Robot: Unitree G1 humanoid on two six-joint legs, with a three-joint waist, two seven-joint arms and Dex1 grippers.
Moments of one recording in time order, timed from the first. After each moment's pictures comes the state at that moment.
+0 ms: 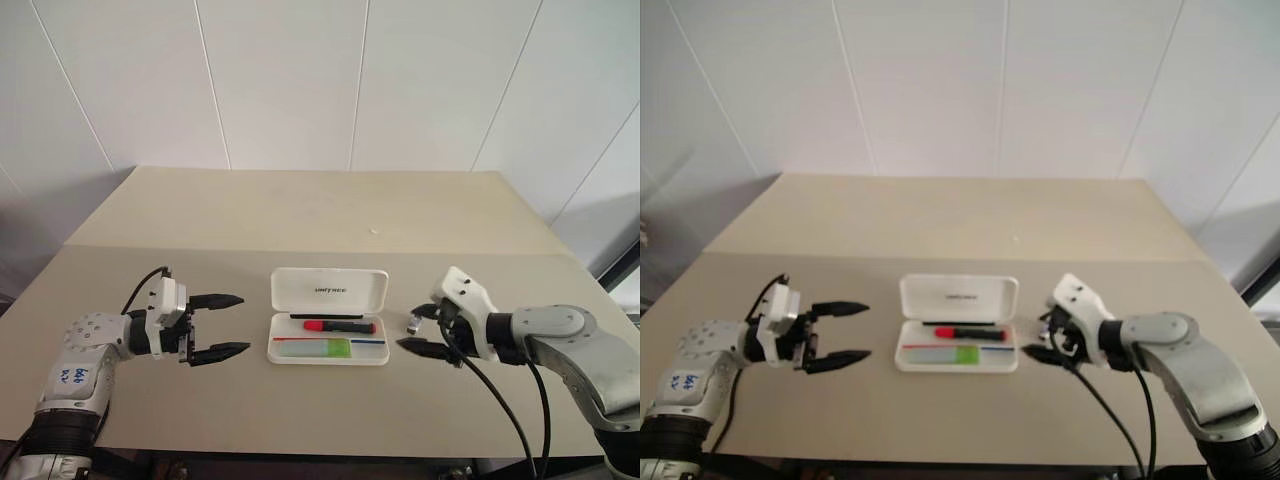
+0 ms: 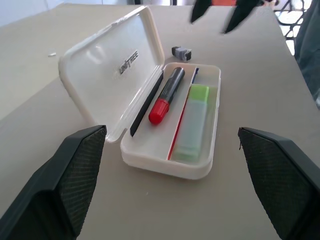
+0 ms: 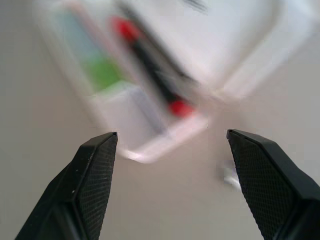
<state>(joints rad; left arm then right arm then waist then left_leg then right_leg) -0.42 0.71 0.14 0.23 -0.46 0.04 -1.31 -0.41 -0.79 -0.05 -0.47 0.31 1.03 0.80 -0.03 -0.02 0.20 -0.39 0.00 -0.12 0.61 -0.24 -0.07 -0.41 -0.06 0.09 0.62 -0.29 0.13</state>
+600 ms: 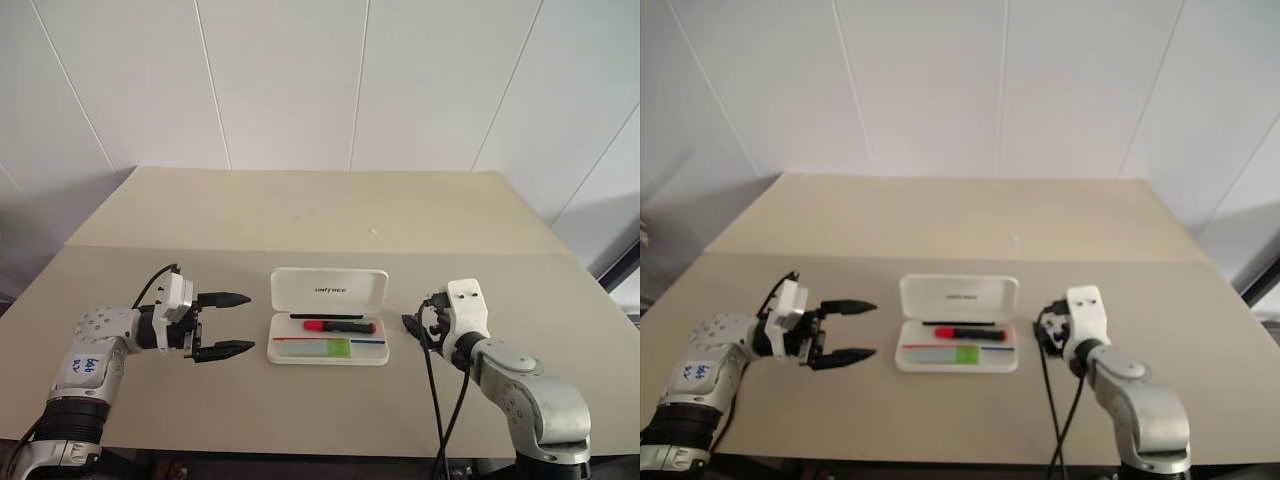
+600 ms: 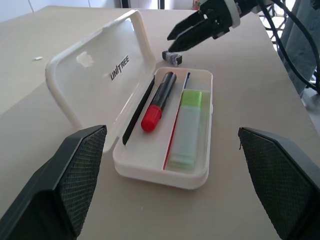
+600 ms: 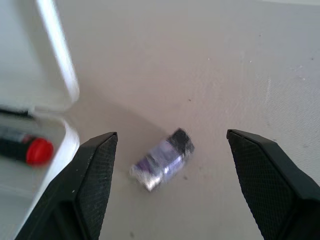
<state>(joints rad) -0.47 0.71 0.12 0.29 -0.46 0.04 -1.36 -0.34 -0.22 -0.18 -0.49 0.21 1.12 0.18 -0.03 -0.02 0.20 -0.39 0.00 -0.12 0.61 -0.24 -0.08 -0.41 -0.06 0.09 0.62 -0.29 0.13</state>
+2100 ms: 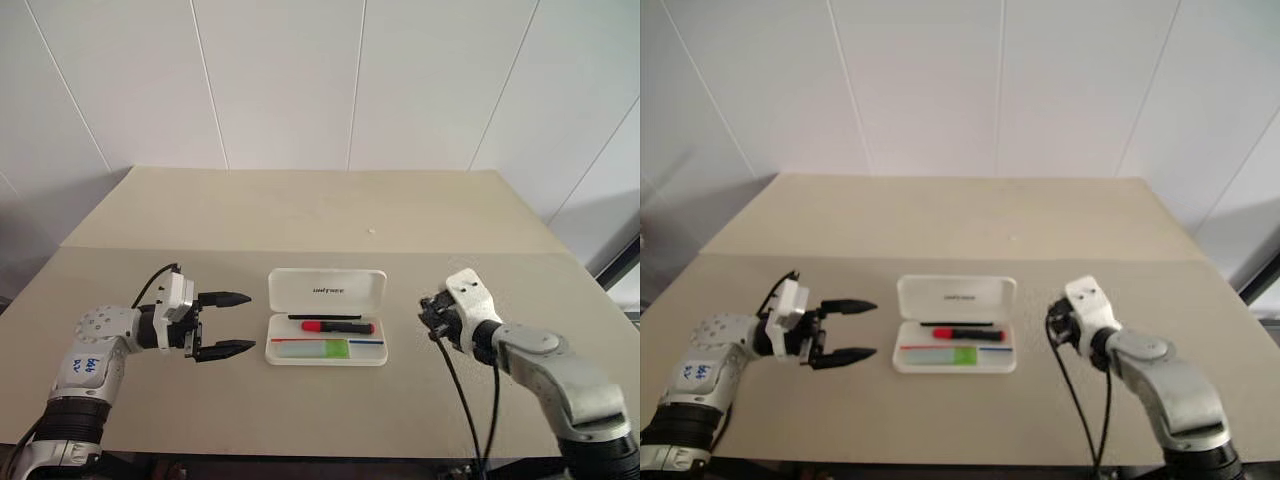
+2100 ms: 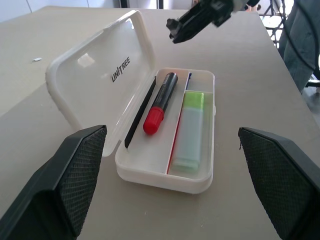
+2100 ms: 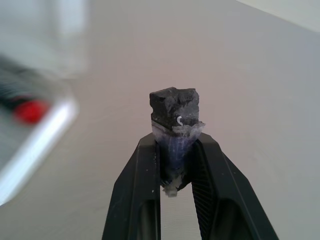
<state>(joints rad) -0.48 0.70 0.11 0.29 -0.45 0.03 -1.35 -0.41 -0.65 -0.03 -0.46 0.34 1.09 0.52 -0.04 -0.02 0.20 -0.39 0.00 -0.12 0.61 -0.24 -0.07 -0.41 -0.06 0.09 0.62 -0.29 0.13</state>
